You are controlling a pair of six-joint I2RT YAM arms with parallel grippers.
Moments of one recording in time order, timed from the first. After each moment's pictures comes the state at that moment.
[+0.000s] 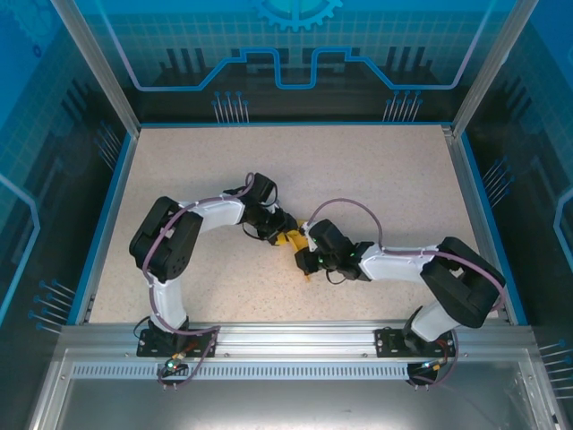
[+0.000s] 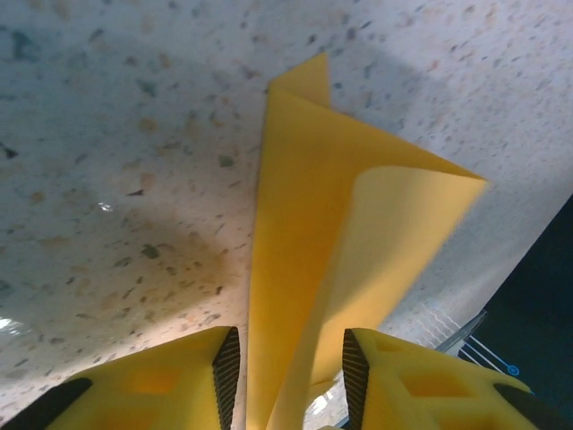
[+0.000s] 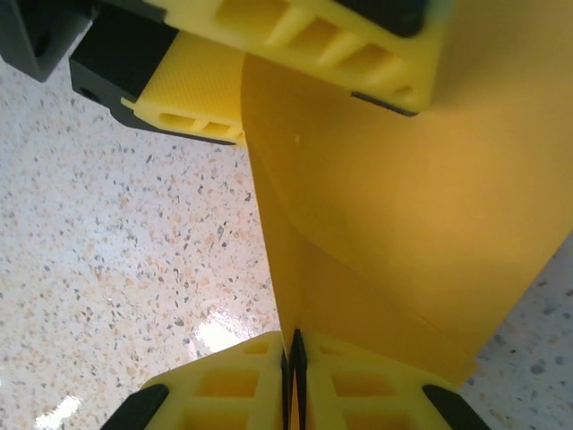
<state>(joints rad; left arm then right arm) -0.47 1.91 1.13 -0.38 0.62 -0.98 0.84 1.54 0.65 0.04 -0.09 0.47</state>
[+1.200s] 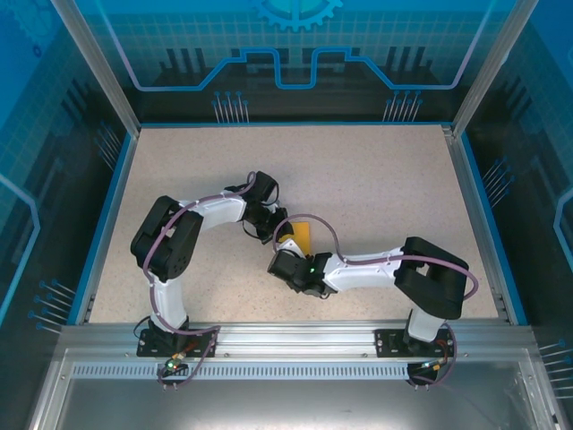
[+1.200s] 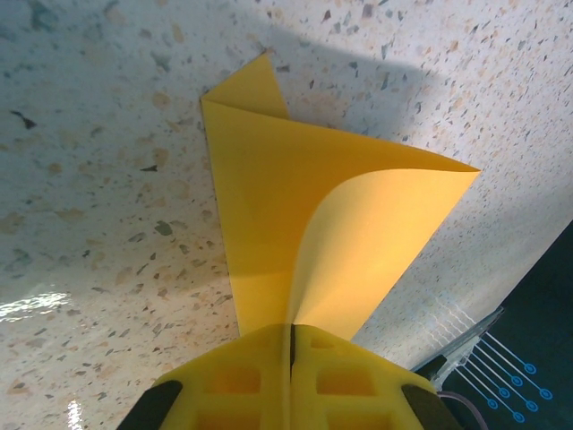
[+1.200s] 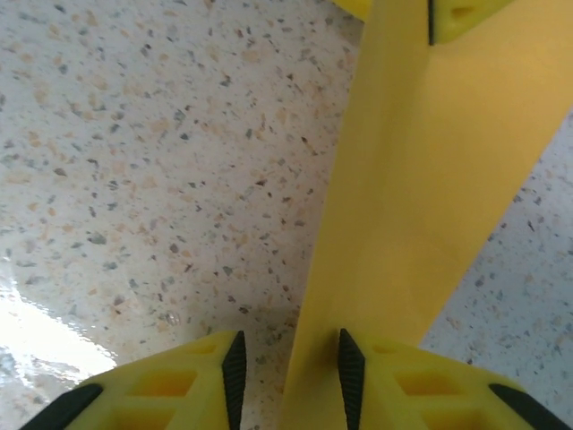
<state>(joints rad) -0.47 1.91 1.17 -0.47 0.61 -0.95 1.15 1.71 0.90 -0.42 0.47 0.43</state>
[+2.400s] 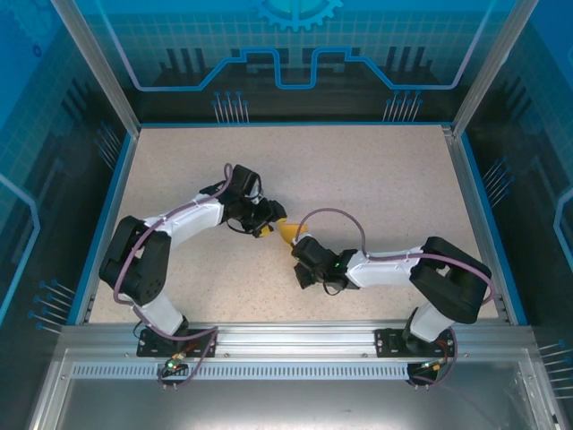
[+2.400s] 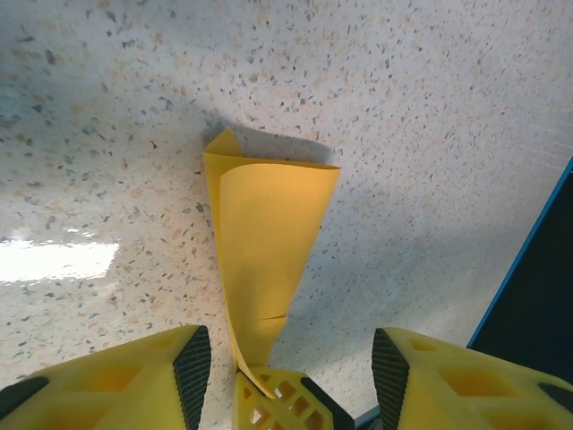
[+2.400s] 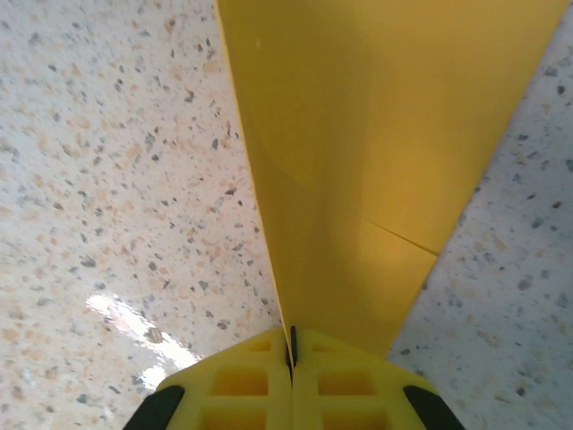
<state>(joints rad) -0.41 1.67 1.07 -0.45 0.48 -0.98 0.97 1.59 0.67 -0.09 0.14 0.48</state>
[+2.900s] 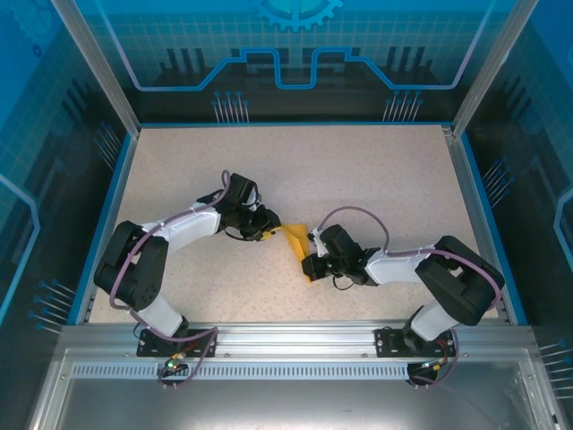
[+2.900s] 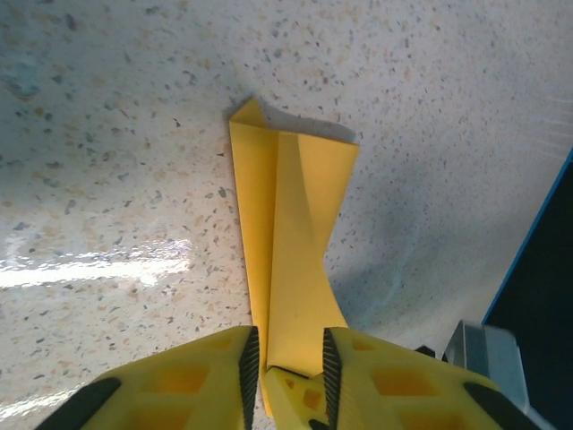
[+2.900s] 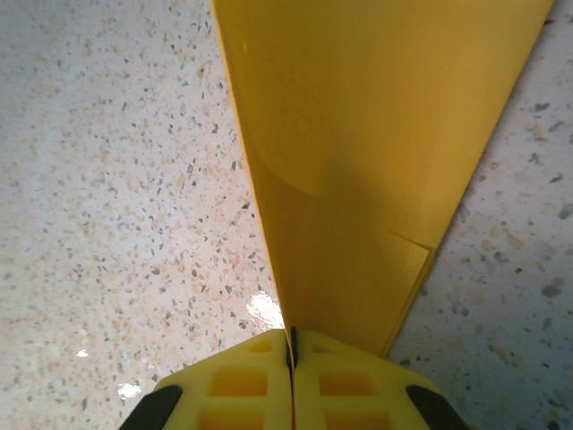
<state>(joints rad) -0.41 1.63 0.95 -0.34 0.51 -0.98 0.76 1.55 0.52 0.19 -0.27 0.55</state>
